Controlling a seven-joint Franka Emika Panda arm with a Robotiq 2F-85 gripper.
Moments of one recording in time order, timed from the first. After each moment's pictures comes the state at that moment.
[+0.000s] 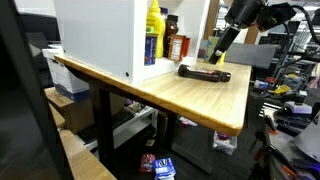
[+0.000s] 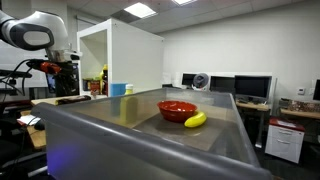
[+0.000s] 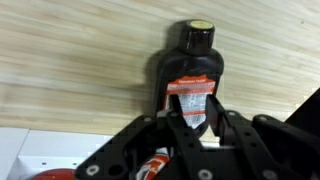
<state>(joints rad) 0.31 -0.61 0.01 -2.77 0.27 2.49 -0.13</state>
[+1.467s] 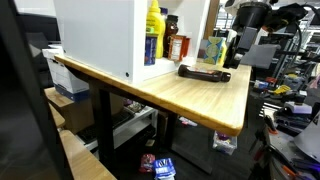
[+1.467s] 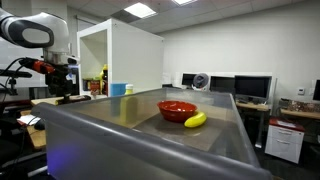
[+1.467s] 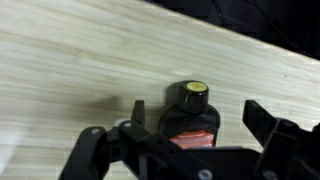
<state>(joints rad) 0.27 -0.64 0.01 -2.77 0.27 2.27 -0.13</state>
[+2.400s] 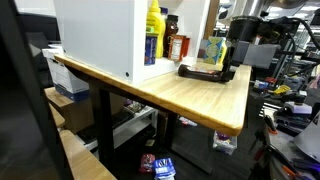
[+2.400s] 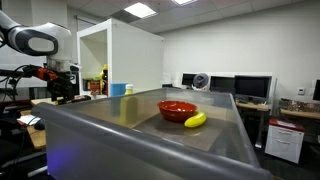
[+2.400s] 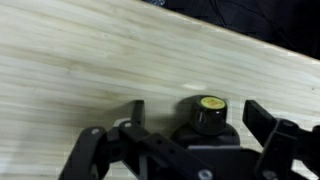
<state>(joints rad) 0.27 -0.53 0.02 -2.77 0.27 2.32 -0.13</state>
